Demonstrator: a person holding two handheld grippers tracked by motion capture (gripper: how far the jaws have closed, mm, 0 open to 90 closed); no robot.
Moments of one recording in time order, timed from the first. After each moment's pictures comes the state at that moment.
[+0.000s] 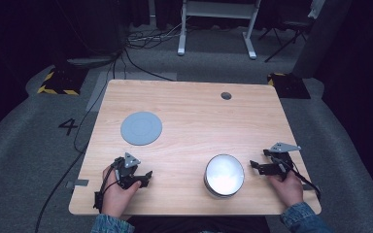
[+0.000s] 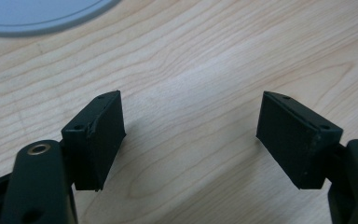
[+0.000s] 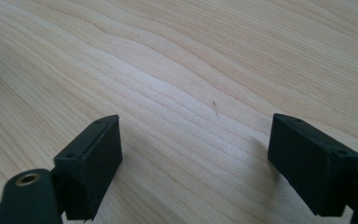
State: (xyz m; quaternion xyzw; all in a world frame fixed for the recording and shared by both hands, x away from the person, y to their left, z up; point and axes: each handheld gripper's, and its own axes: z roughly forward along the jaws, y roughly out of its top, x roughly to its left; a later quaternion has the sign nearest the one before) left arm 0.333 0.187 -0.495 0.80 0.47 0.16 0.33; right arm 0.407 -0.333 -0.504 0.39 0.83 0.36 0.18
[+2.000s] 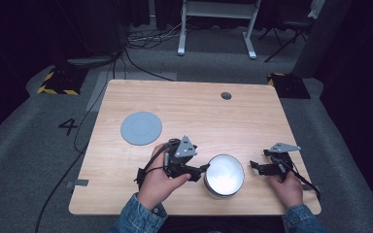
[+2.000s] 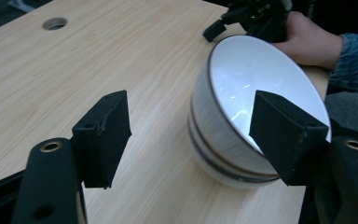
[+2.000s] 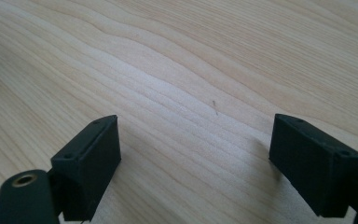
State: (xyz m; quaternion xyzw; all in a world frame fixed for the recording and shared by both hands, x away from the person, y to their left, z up) left arm 0.333 0.043 -0.379 0.86 0.24 0.12 0.44; right arm 0.406 -0.333 -0.503 0.40 0.83 0.36 0.19
